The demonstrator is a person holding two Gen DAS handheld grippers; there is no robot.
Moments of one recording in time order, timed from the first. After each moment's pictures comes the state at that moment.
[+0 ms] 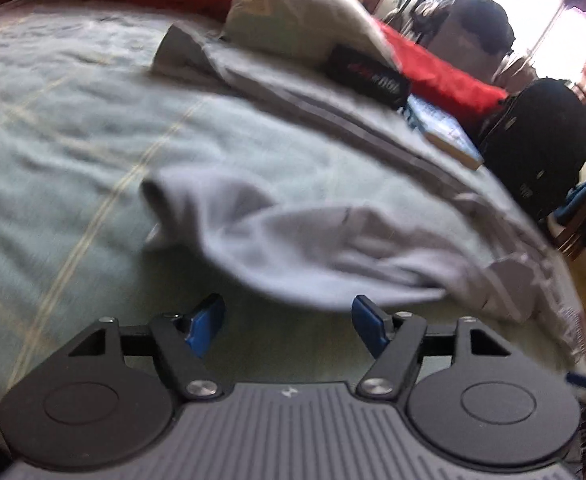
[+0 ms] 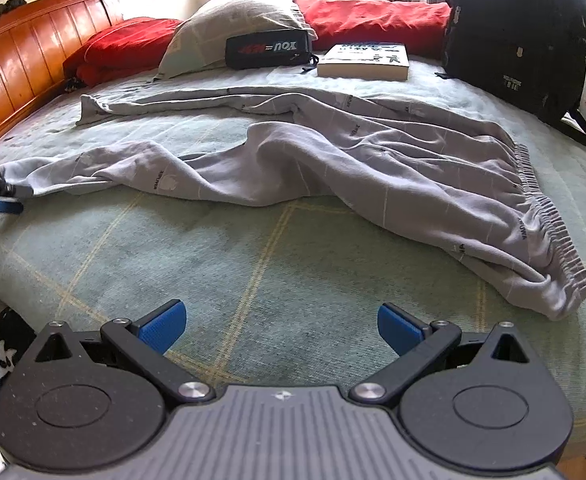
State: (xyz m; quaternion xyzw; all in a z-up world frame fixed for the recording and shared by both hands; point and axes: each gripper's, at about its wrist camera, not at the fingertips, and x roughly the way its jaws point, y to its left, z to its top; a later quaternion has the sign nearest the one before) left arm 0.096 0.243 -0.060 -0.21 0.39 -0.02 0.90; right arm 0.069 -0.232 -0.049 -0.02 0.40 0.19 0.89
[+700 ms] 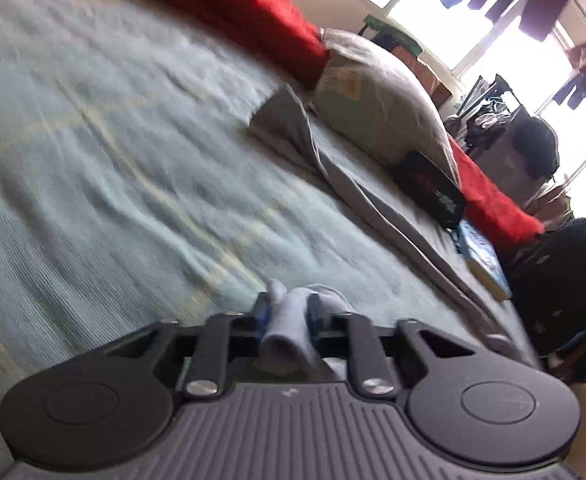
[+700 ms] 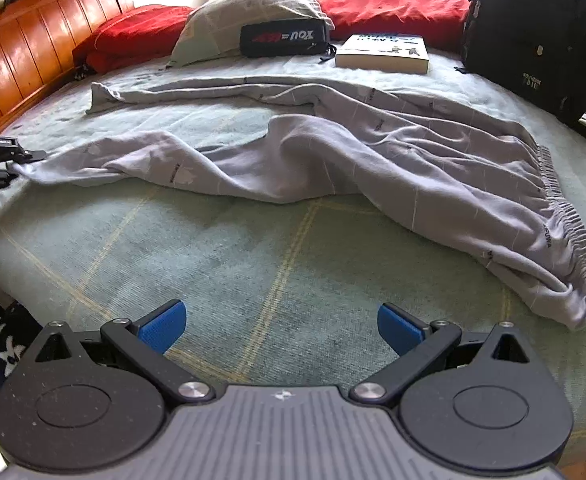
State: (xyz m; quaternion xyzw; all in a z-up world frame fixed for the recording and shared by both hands) left arm 0.110 0.316 -0.076 -0.32 0.29 0.08 0.90; right arm 0.076 -0.216 -0.050 -0.03 0.42 0.21 0.88
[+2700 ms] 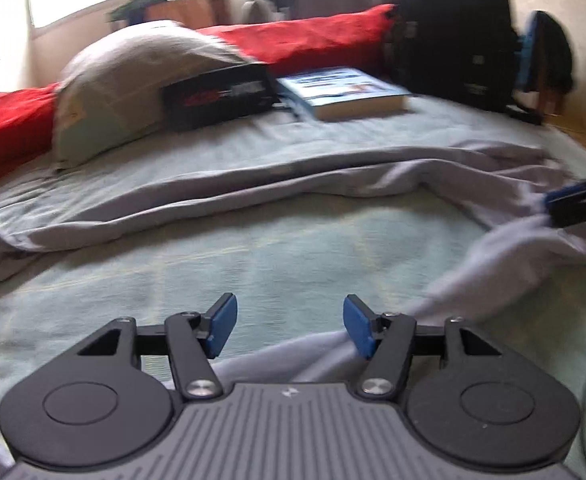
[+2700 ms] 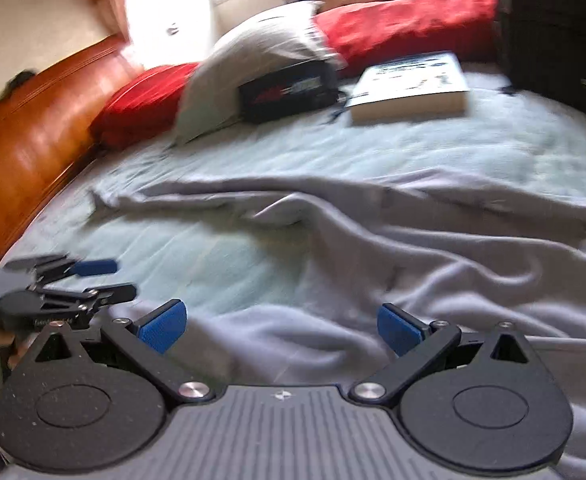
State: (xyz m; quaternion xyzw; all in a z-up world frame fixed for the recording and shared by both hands) left arm 0.206 0.090 -0.060 0.07 0.34 -0.11 0.93; right arm 0.244 -0.228 -0.041 0.09 0.38 0.28 0.88
